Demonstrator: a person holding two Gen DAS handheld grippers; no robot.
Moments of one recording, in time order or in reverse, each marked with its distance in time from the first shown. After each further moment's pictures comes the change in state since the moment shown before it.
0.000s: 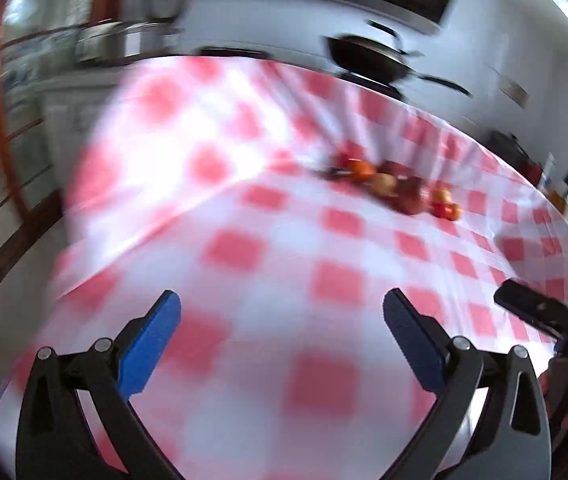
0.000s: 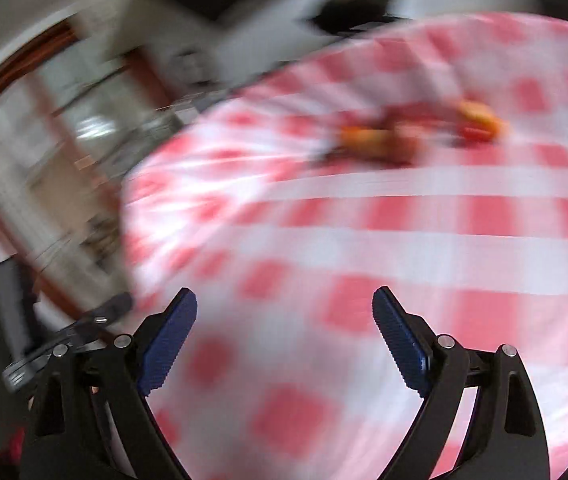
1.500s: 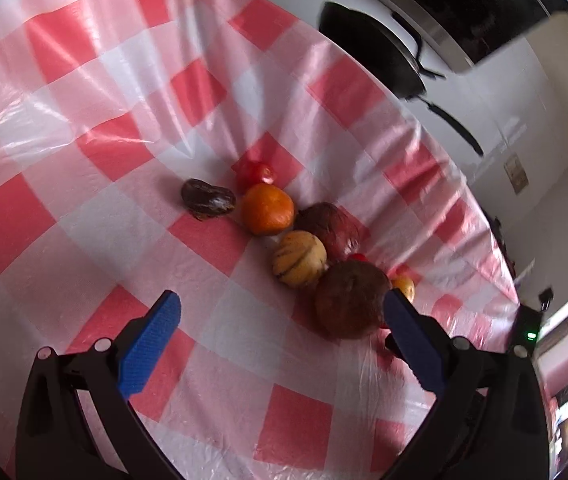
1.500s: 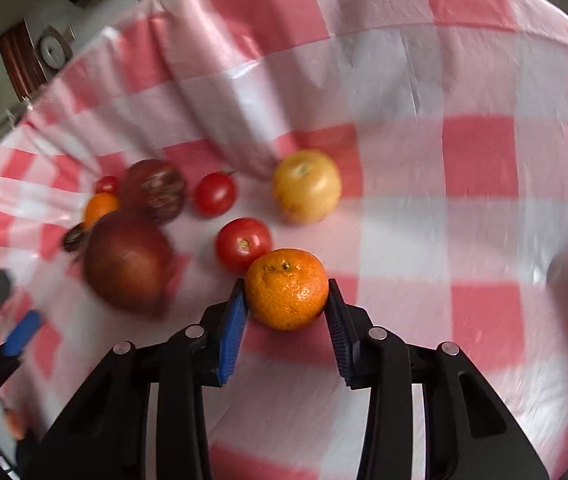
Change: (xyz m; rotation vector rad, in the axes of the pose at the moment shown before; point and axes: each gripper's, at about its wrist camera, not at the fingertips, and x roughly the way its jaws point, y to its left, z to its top) left arm 0.215 -0.088 0.075 -0.349 0.016 -0.259; right arm 0.149 -0.146 0.138 -0.015 0.067 -0.377
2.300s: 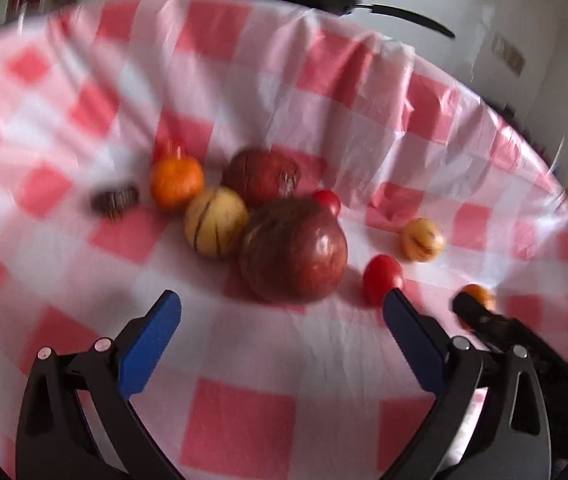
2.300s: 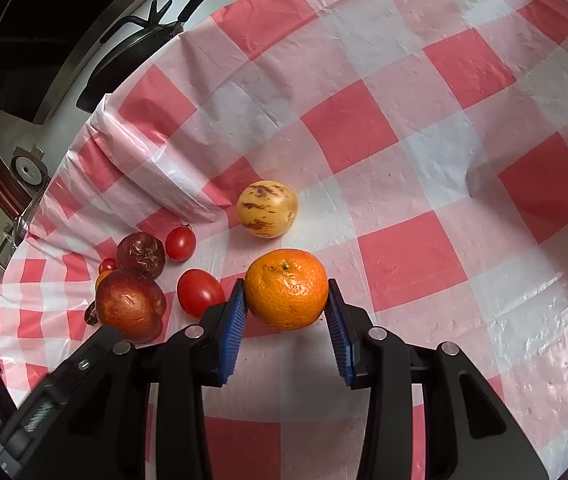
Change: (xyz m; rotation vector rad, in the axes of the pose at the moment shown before) left arm 0.051 -0.097 -0.032 0.419 0.063 0.224; right arm -0.039 -0.058 -0.022 0.349 -0.160 0.033
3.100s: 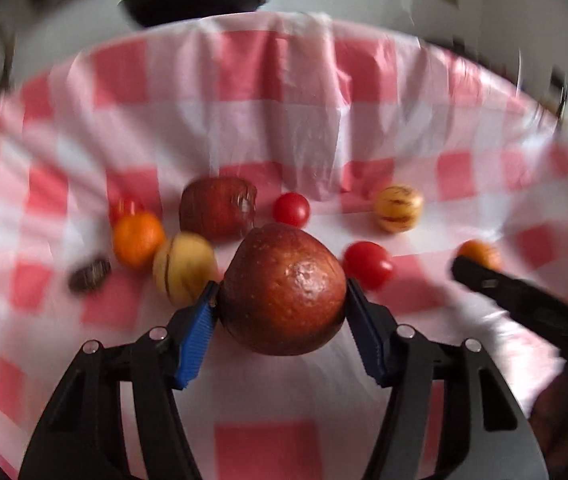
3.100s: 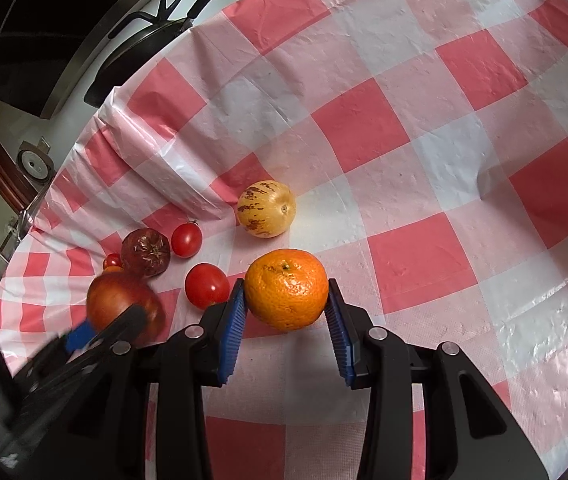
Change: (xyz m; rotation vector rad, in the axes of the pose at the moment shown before) left arm 0.011 0.001 0.010 0.192 0.039 -0.127; right arm 0.000 0.000 -0.002 -0.018 0.005 0.025
